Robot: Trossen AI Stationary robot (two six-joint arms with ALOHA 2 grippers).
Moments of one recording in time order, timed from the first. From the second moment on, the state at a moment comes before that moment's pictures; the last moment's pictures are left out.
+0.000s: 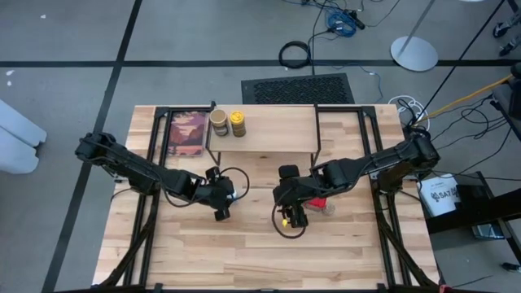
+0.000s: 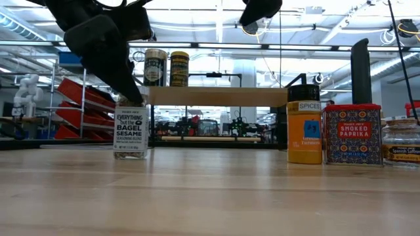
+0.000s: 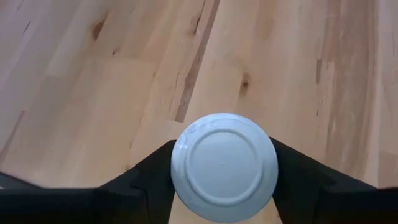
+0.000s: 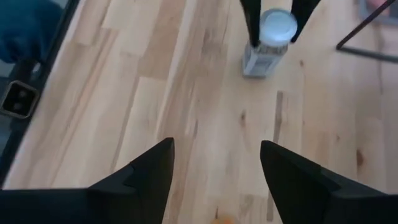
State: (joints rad) left arm -0.31 1.38 0.79 -0.39 -0.37 -0.44; right arm 0.28 1.63 1.48 -0.79 0.09 0.08
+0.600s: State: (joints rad) left arm -0.32 1.32 0.93 -0.47 -0.32 -0.38; right arm 0.23 1.63 1.21 -0.19 0.15 0.09
